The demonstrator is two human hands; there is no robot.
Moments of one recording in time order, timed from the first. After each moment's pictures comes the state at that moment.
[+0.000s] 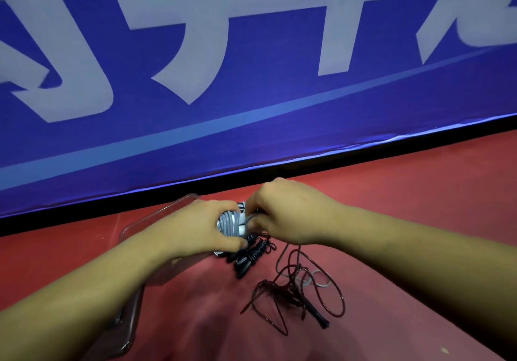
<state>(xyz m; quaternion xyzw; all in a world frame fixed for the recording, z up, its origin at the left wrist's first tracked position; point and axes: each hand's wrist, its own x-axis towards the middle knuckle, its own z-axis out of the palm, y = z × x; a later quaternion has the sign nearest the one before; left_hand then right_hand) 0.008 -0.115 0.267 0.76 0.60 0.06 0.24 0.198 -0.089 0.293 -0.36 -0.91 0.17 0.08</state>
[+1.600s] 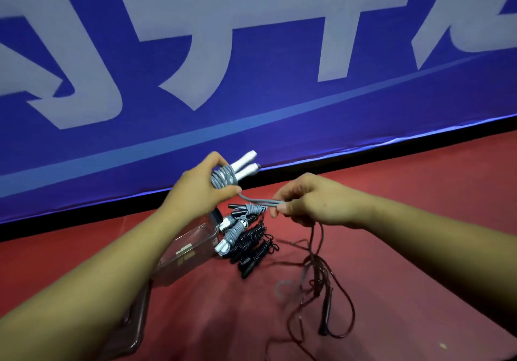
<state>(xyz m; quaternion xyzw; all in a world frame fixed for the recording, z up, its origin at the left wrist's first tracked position) -0.004 -0.086 0.281 0.67 0.67 0.26 0.19 0.236 -0.077 0.290 -0.38 -0.73 0.55 0.15</state>
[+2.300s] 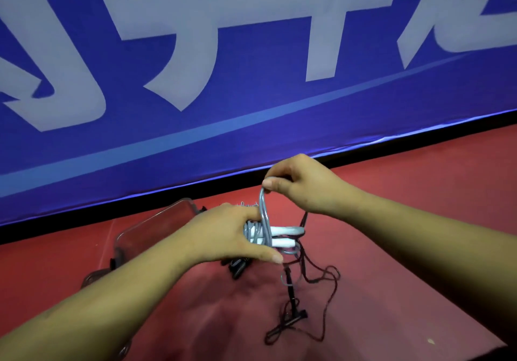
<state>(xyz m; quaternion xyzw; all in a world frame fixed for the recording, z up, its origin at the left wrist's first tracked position) 0.050 -0.115 0.273 0.79 0.56 0.03 0.24 0.239 -0.062 0.296 -0.43 -0.82 0.30 0.23</state>
